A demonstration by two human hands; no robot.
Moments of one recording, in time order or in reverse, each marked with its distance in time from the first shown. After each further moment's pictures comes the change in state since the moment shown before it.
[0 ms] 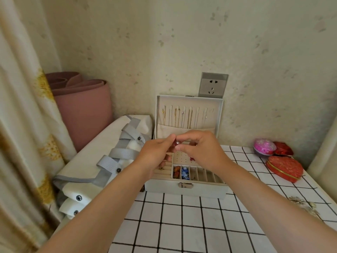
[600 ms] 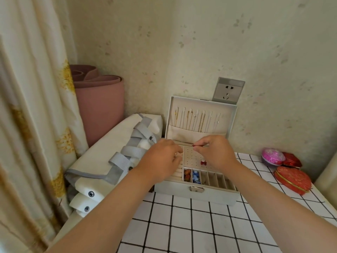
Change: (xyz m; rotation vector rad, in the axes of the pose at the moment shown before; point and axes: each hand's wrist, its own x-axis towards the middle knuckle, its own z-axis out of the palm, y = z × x) left_hand 0.019 -0.035 -0.034 0.975 0.005 0.693; right_hand 0.025 0.030 0.006 -0.441 0.102 0.249
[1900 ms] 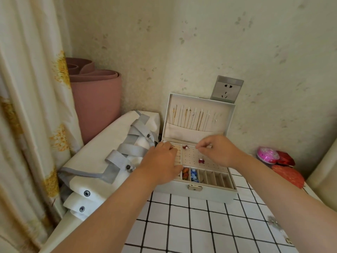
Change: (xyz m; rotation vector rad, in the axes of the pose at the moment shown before) left_hand 0.003 -0.006 0.020 0.217 -0.147 -0.031; right_hand 0.005 0.003 -0.026 -0.163 -0.292 -0.059
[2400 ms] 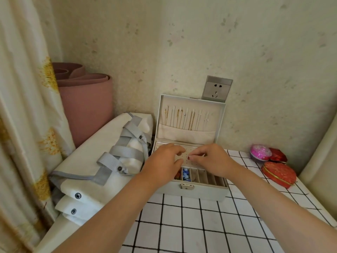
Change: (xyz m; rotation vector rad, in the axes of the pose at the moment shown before) left_hand 0.001 0.030 0.002 -0.405 0.167 0.006; right_hand -0.027 0.008 0.013 0.215 0.018 0.038
